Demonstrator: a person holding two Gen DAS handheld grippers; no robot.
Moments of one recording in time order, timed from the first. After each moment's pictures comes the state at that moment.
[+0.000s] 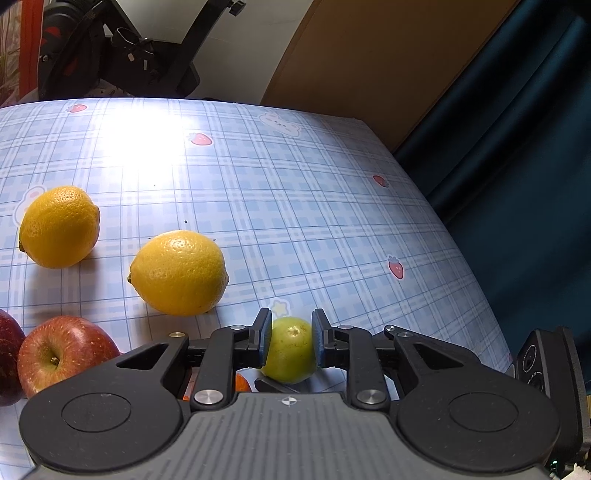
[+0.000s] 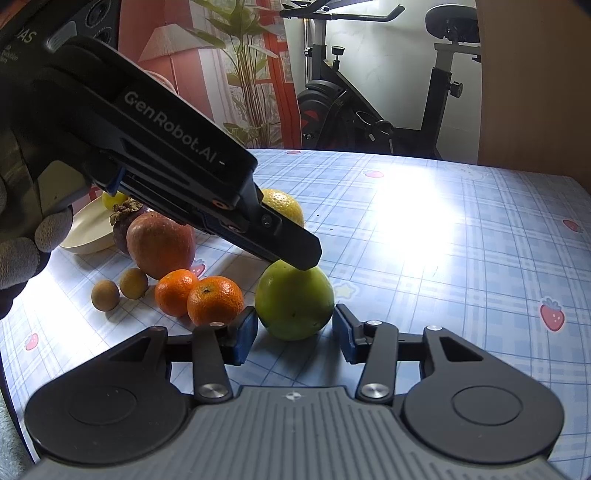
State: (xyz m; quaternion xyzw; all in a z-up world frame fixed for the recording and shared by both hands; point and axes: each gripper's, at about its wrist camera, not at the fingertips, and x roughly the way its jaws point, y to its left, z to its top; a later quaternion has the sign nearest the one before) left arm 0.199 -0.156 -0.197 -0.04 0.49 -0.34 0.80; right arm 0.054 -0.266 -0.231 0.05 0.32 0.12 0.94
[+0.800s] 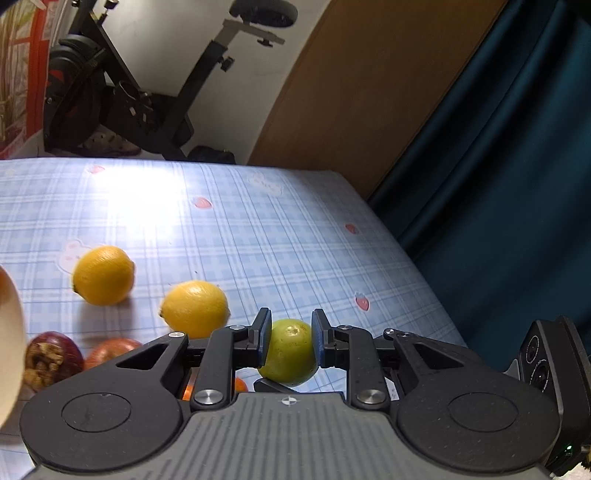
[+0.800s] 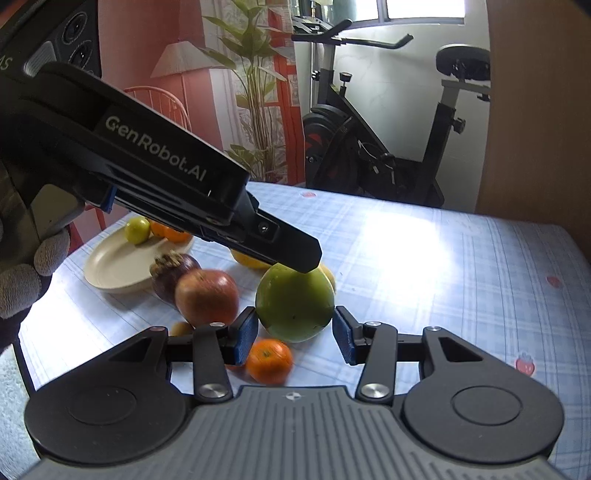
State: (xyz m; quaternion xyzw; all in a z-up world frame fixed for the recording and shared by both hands) left arm 0.174 -0.112 -0.127 -0.06 0.42 -0.35 0.83; right arm 0.049 -0.232 -0.150 0.04 0.30 0.11 0.95
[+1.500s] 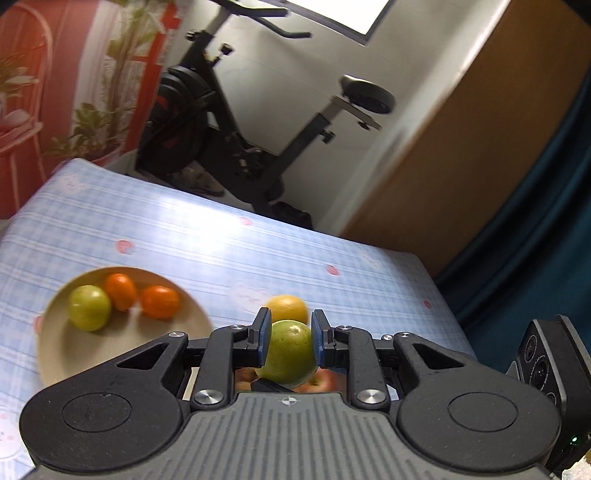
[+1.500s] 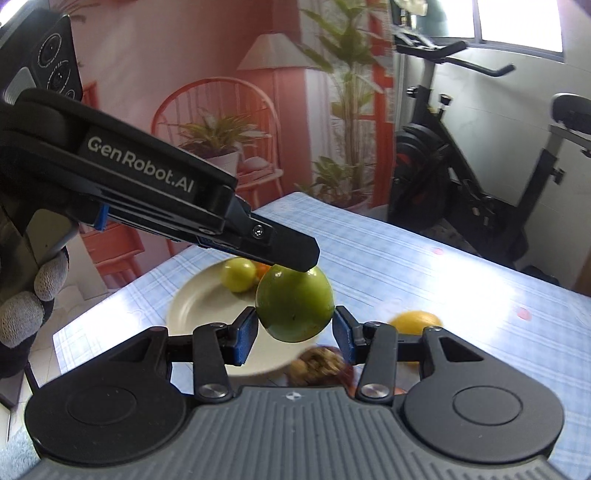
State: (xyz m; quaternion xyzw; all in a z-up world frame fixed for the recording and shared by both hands) left arm 0.194 0.063 -0.103 -0.14 0.37 -0.24 0.88; right arm 0.144 -0.080 -0.131 -0.01 0.29 0.22 0.93
